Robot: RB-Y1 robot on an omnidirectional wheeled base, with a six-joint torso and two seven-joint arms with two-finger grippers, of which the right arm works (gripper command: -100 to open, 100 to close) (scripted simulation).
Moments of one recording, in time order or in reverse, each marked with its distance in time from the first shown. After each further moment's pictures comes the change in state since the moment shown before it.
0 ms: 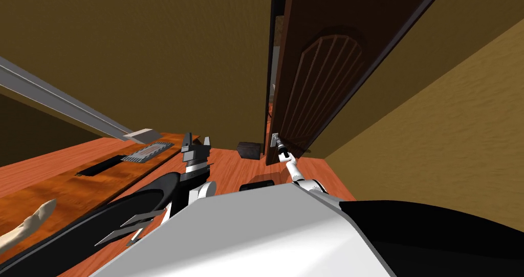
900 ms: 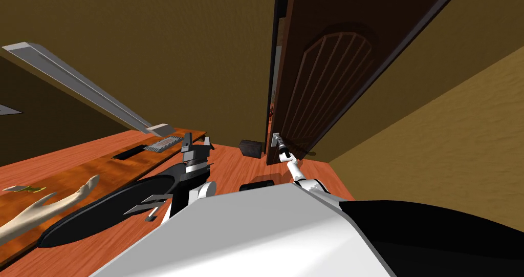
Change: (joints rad) arm 0.000 -0.030 0.026 0.016 -0.138 -0.011 -0.206
